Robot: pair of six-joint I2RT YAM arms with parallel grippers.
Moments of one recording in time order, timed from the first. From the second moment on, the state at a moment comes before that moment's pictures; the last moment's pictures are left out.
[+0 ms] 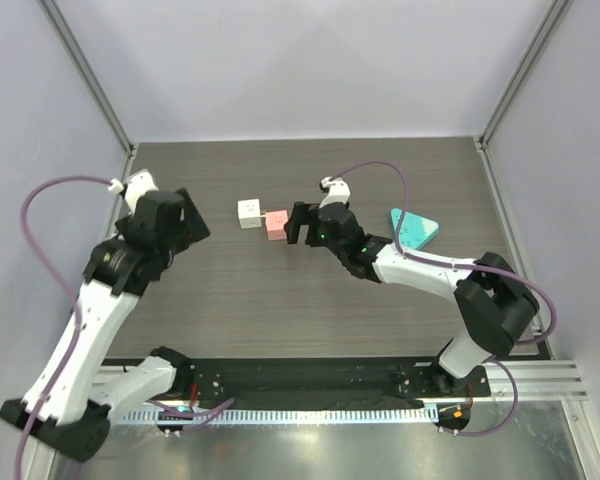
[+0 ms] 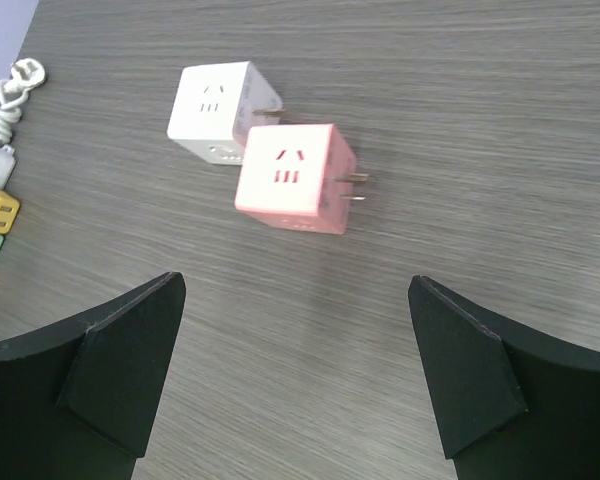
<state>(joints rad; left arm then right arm) -0.46 0.90 1.24 -1.02 -0.55 -0.69 0.78 1.57 0.95 0.21 0.28 0.54</state>
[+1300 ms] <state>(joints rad) 0.35 2.20 1.85 -0.83 -0.24 -0.13 0.82 1.36 0.77 0.24 -0.02 0.44</state>
